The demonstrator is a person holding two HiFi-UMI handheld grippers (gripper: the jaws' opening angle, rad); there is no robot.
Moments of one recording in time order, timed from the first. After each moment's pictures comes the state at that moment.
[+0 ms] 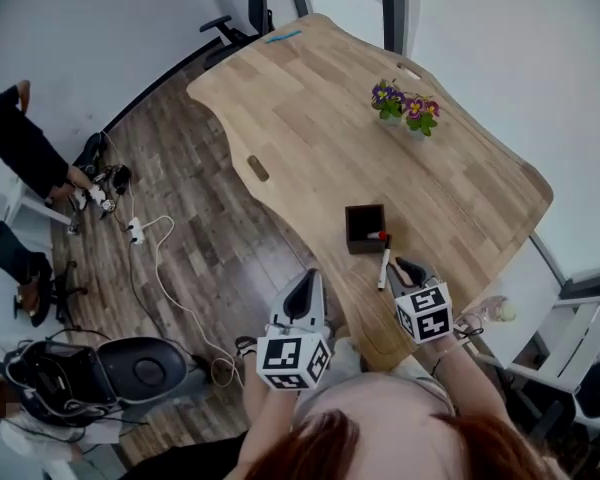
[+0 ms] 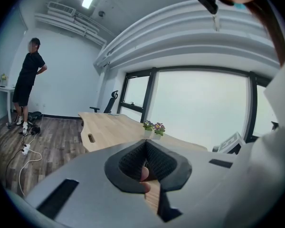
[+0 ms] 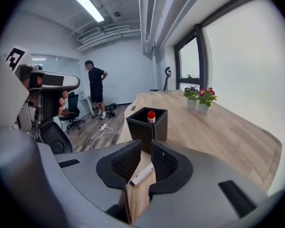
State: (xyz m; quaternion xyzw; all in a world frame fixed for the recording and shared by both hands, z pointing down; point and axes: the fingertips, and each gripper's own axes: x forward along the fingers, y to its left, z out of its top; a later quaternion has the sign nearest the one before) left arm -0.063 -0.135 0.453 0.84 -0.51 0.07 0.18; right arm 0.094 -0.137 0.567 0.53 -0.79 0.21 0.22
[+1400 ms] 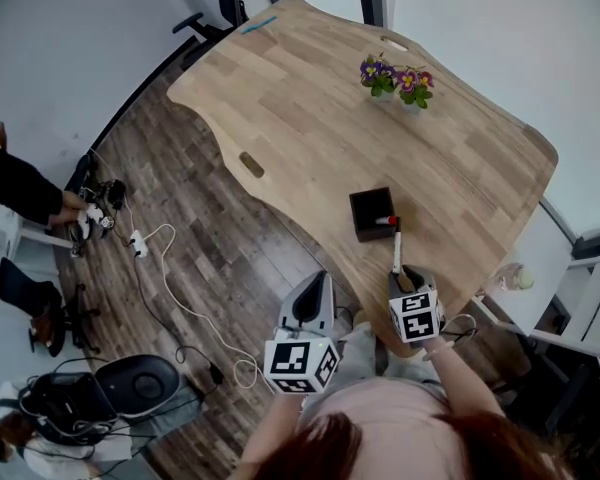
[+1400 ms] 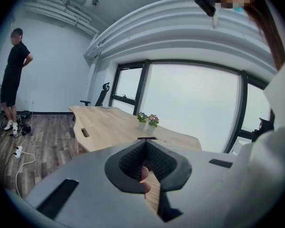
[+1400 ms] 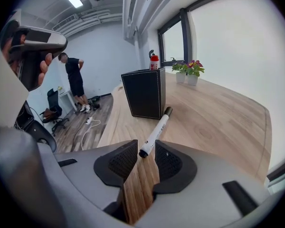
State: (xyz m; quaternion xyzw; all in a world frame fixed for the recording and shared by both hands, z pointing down) left arm -0.070 -0.135 0.473 0.86 -0.45 0.11 0.19; right arm 0.069 -0.097 0.664 0.59 -0.70 0.30 0.27
